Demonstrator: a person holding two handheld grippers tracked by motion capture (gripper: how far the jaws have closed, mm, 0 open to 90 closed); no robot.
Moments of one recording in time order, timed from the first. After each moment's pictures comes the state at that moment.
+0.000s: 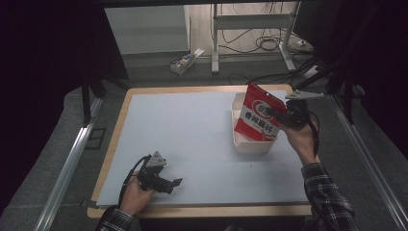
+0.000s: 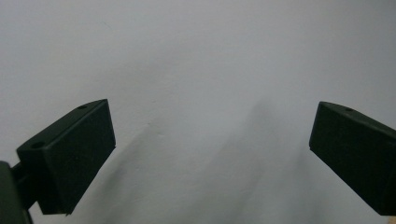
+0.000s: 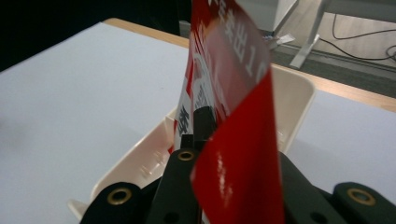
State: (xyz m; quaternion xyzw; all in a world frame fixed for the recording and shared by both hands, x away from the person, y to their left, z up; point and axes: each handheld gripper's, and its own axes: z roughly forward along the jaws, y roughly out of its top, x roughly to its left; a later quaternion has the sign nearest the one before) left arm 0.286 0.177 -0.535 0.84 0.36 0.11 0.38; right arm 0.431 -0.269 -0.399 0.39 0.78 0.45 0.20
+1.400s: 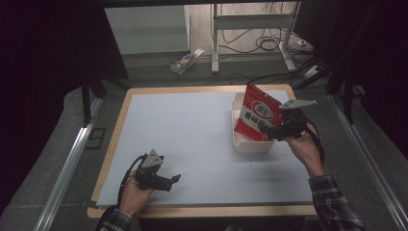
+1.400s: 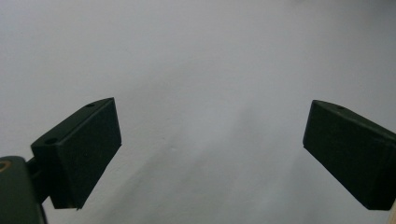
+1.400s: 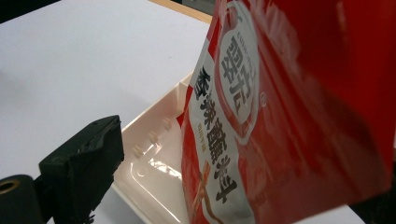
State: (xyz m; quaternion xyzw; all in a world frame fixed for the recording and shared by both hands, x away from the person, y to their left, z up) left arm 0.281 0.181 -0.525 0.82 0.37 0.15 0.40; right arm 0.408 -0.259 -0.407 0.36 0.81 0.40 0.21
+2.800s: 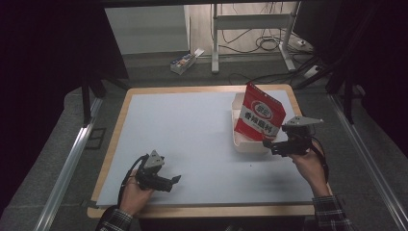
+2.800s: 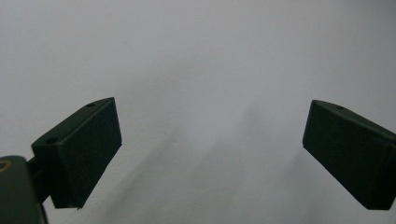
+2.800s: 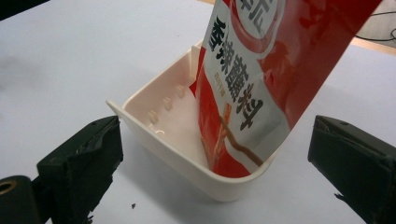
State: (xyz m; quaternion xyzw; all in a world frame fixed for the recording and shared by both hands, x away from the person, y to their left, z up) left arm 0.281 0.179 -0.526 0.83 0.36 0.15 0.39; right arm 0.371 -0.275 -0.434 0.38 0.80 0.41 0.20
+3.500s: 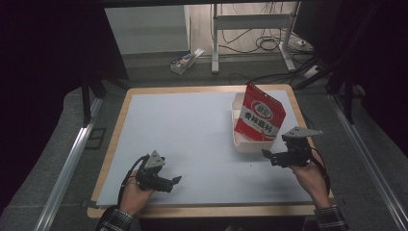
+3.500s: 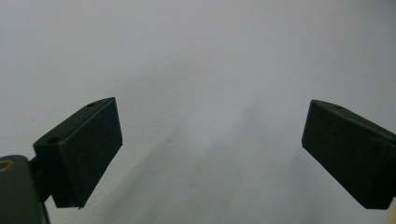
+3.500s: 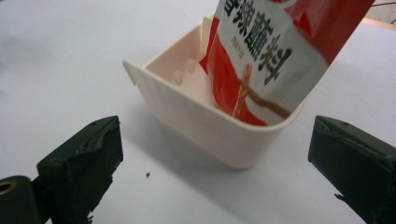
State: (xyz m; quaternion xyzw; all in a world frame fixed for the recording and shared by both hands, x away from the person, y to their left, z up) left arm 0.280 0.178 -0.526 0.84 0.36 0.15 0.39; right arm 0.345 -0.275 -0.450 0.38 0.81 0.40 0.20
